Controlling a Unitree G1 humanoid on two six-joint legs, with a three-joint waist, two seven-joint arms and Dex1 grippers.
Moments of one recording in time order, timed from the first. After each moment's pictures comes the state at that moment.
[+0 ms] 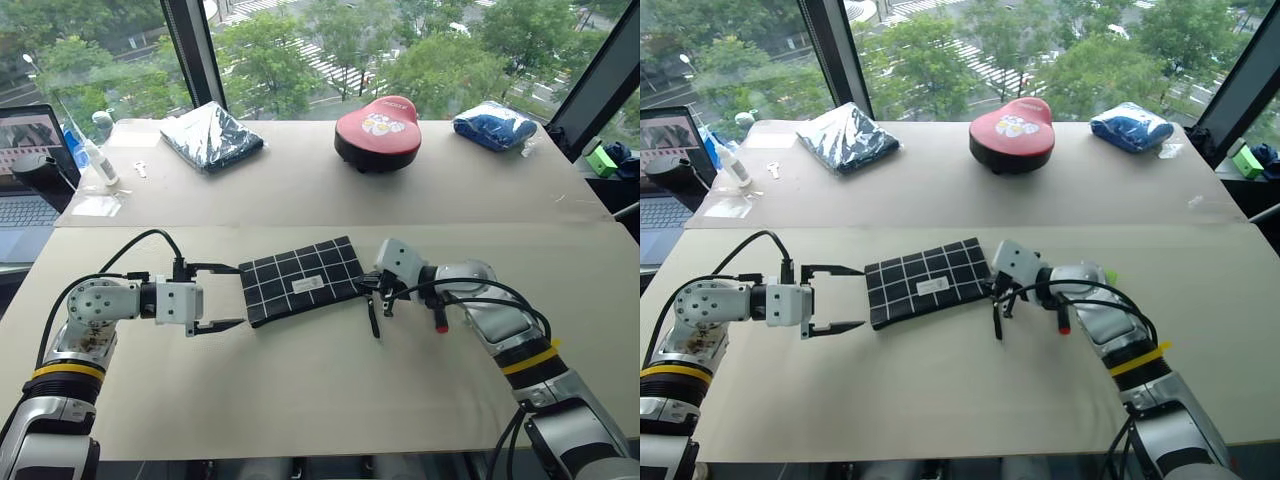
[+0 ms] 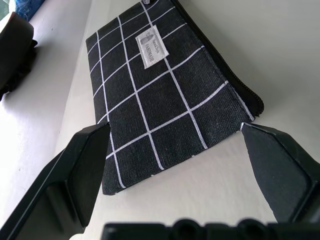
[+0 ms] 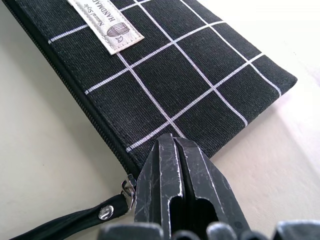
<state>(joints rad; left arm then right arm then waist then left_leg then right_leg) -0.39 0.79 -0.06 0.47 -0.16 -0.72 -1.28 -0.56 -0.56 0.33 0.11 0.03 0.30 0.90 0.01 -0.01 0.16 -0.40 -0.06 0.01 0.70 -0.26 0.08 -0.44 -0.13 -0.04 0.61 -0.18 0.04</state>
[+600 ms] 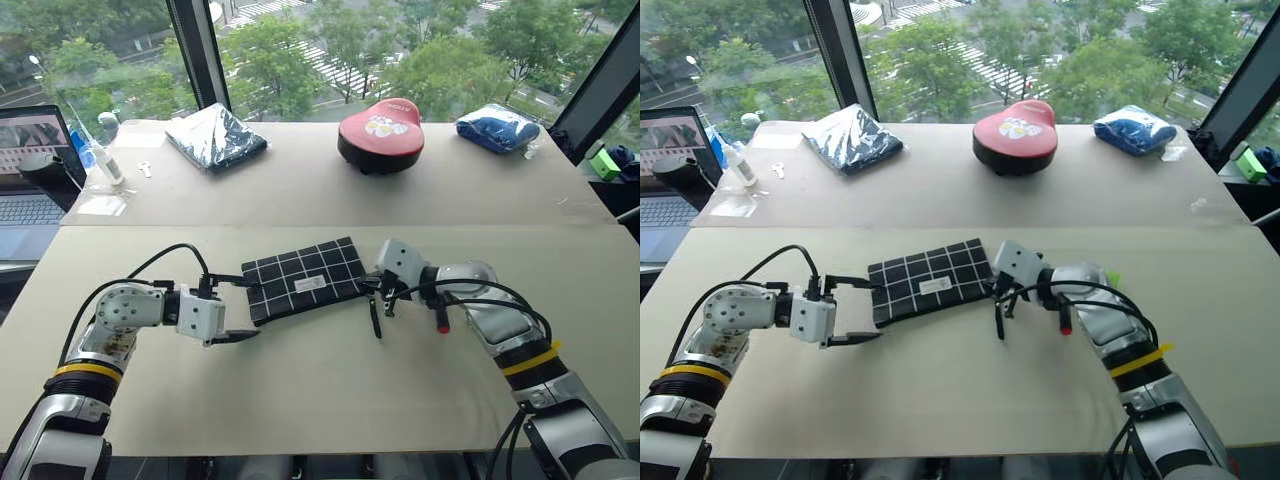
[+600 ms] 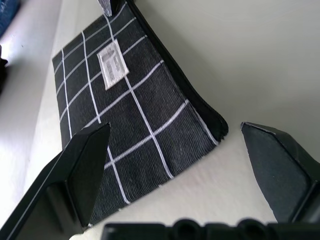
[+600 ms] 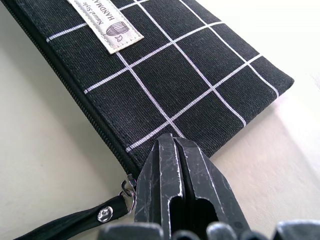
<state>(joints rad) -0.45 0.72 -0.14 0.53 0.04 -0.93 -1.13 -0.54 -0.55 0.31 0.10 0.02 0.33 0.90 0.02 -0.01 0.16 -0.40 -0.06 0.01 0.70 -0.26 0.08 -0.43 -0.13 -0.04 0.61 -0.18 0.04</state>
